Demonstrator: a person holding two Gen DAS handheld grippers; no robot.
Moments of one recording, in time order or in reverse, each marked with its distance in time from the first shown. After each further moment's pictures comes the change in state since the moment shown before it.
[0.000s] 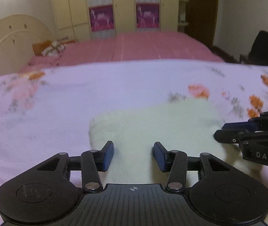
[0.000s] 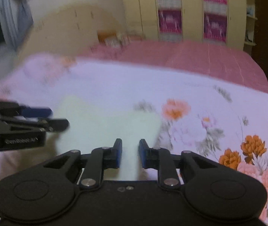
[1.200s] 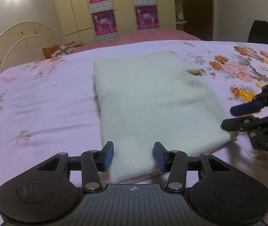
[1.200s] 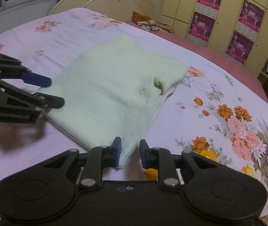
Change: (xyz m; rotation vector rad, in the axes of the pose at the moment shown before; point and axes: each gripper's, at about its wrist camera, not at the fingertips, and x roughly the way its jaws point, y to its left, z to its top) left arm -0.132 -0.046 -0.141 0.050 -0.037 0.074; right arm -0.102 0.054 -0.124 -0.318 0.046 -0.005
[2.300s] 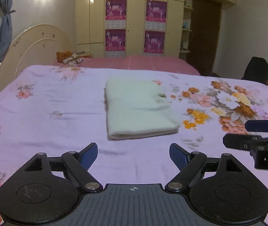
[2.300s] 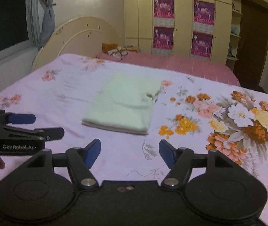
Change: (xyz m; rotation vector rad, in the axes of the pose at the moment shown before) left arm -0.204 -0.004 -0.053 -0.173 -0.130 -0.042; right arm -0.194 0.065 -0.045 0.295 -0.179 -0.084
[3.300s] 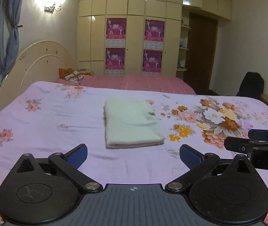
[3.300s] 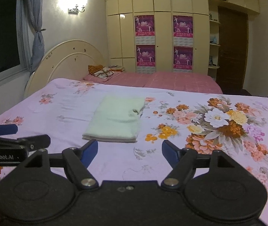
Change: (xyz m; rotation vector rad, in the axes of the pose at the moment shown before) left arm -0.086 -0.017 -0.009 -0.021 -0.119 0.003; right arm -0.083 0.009 -0.018 0.085 -0.128 -0.089
